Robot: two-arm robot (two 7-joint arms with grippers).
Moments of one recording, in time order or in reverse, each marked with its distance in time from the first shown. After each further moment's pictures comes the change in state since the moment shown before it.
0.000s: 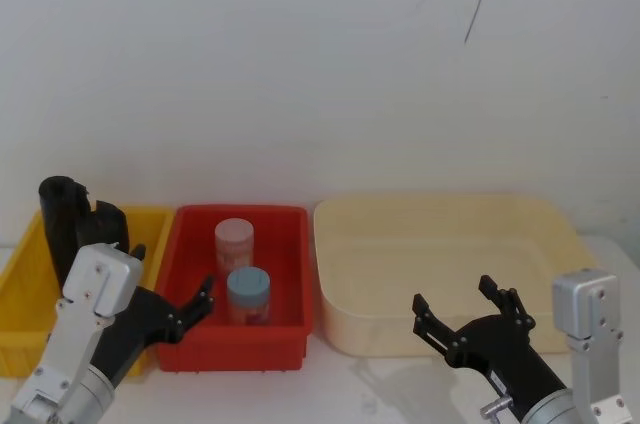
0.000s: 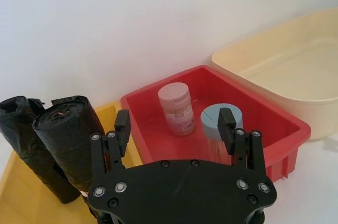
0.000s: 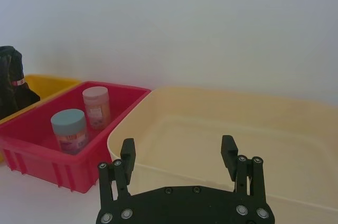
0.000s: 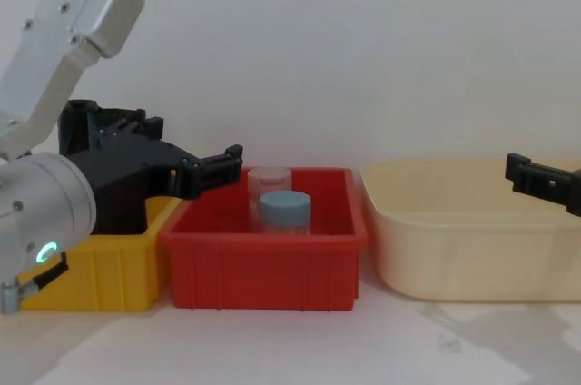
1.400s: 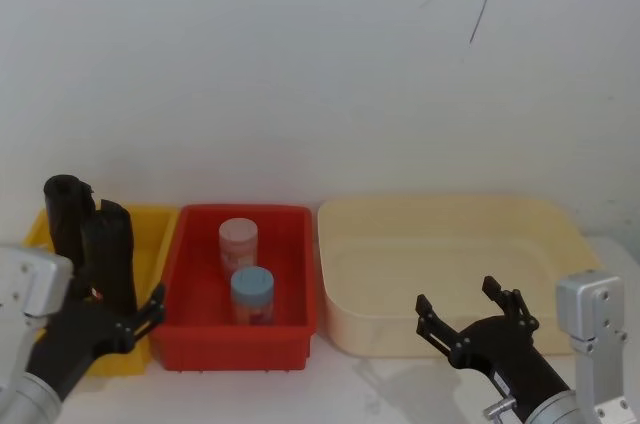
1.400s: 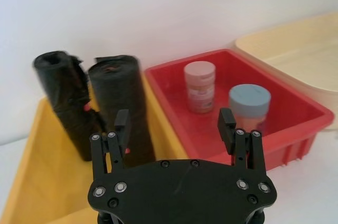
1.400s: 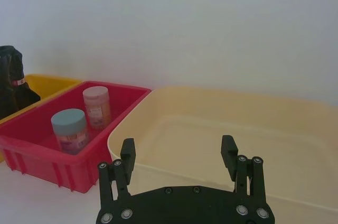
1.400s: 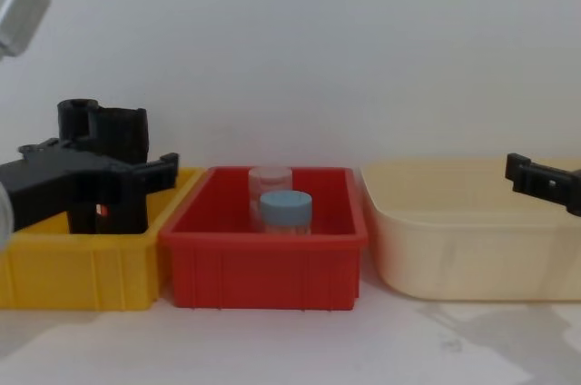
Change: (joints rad) left arm 0.090 0.033 -0.116 -0.066 -0.114 0.063 -0.024; right arm 0.000 0.000 0.000 0.000 0.000 0.000 0.000
